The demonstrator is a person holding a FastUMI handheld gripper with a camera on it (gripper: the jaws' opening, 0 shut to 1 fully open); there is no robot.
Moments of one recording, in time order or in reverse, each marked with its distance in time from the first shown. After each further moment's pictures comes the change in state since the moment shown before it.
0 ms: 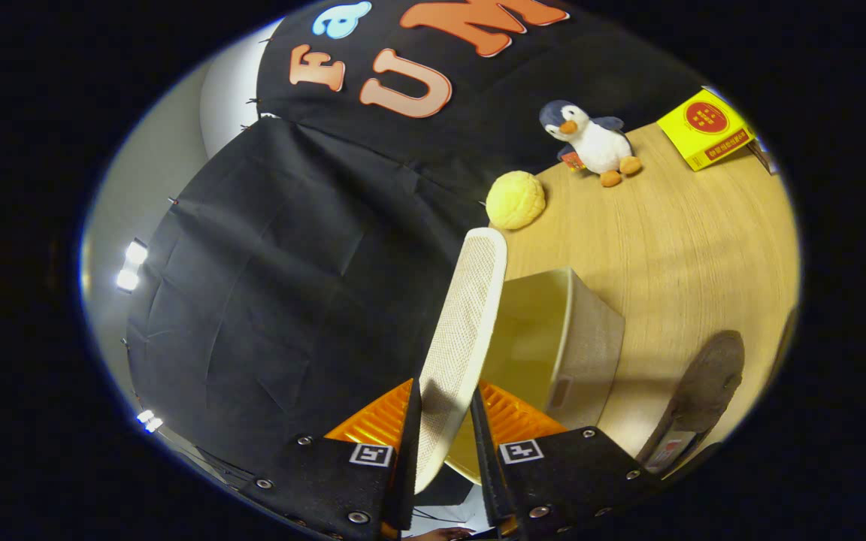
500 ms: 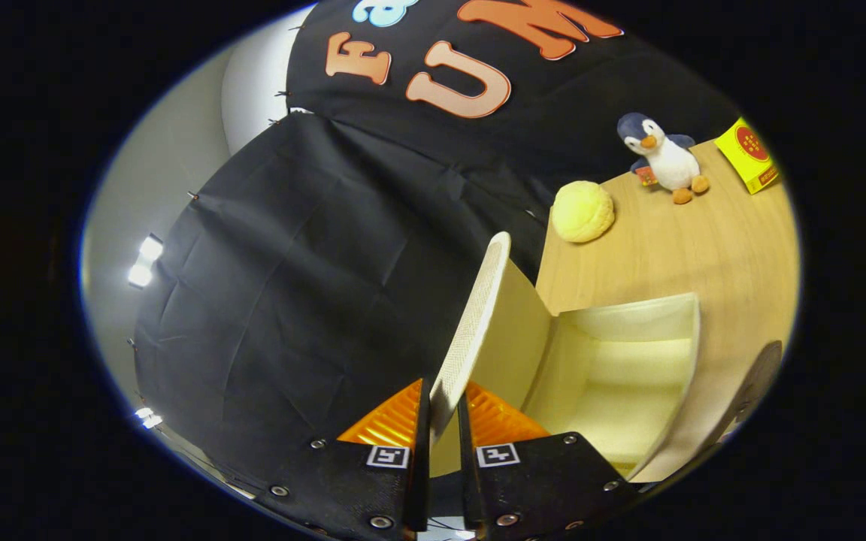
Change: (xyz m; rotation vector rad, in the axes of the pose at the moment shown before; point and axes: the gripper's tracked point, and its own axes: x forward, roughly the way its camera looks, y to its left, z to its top) arm 0.070 0.111 0.014 0.012 -0.015 0.083
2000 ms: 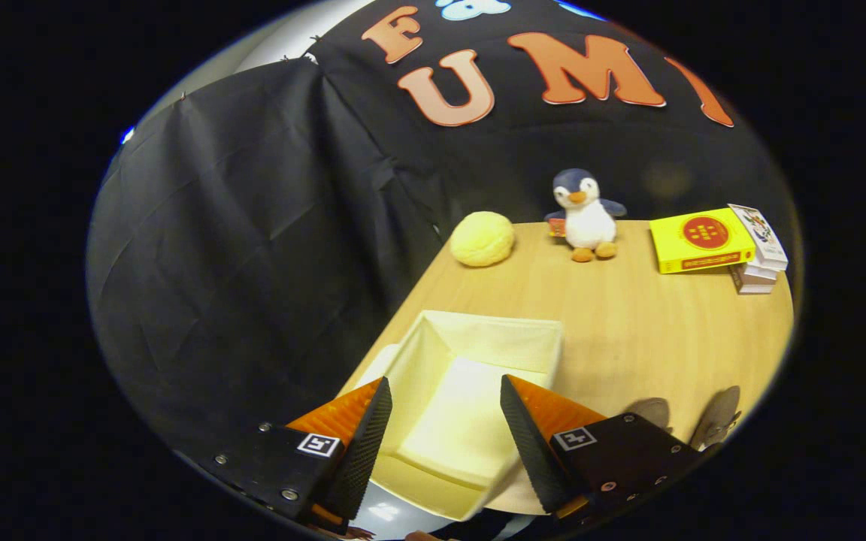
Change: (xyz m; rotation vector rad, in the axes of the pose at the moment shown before) arm -0.081 -0.158 -0.006 -0.382 -0.058 -0.519
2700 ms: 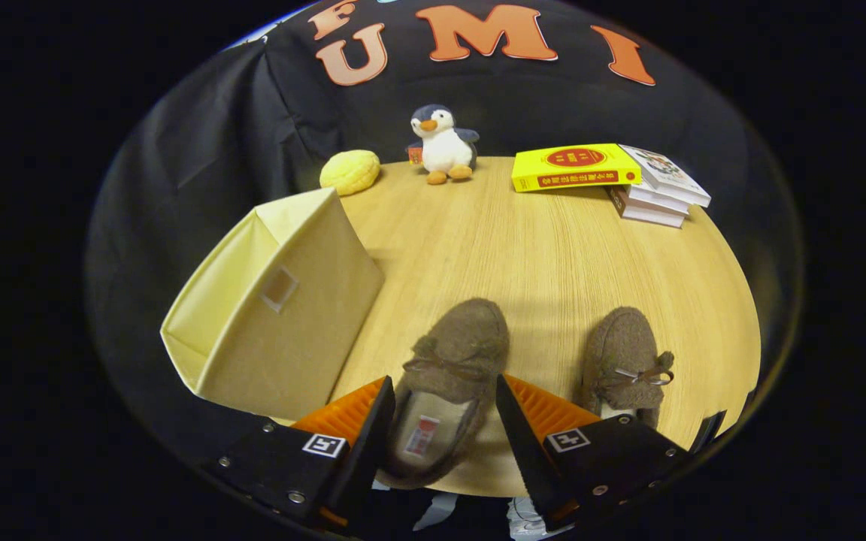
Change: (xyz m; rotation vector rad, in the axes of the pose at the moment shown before) arm -0.034 -0.183 -0.146 -0.016 0.174 -0.286
